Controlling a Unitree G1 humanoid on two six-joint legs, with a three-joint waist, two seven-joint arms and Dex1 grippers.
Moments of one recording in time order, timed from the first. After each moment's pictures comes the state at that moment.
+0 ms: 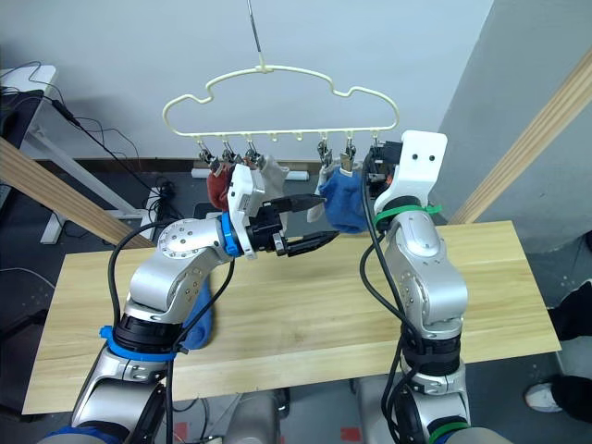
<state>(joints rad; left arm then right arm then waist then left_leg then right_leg) -0.59 0.42 -0.12 -0.09 -0.37 0.34 -0.93 -0.60 0.05 -0.04 -0.42 0.14 0.73 -0.13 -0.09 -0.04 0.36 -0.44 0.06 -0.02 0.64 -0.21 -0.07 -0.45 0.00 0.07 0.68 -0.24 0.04</state>
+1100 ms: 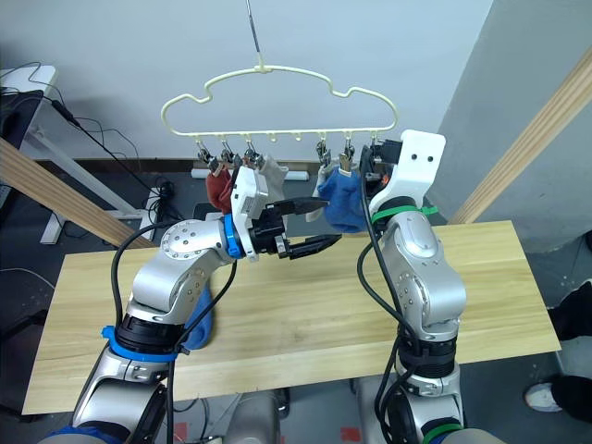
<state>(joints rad) -0.59 0.41 -0.13 -0.08 -0.37 0.34 -0.95 -0.60 0.11 -0.06 -0.43 0.19 0.74 -0.11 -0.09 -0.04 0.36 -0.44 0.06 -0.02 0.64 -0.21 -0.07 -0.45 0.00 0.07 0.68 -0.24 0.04</state>
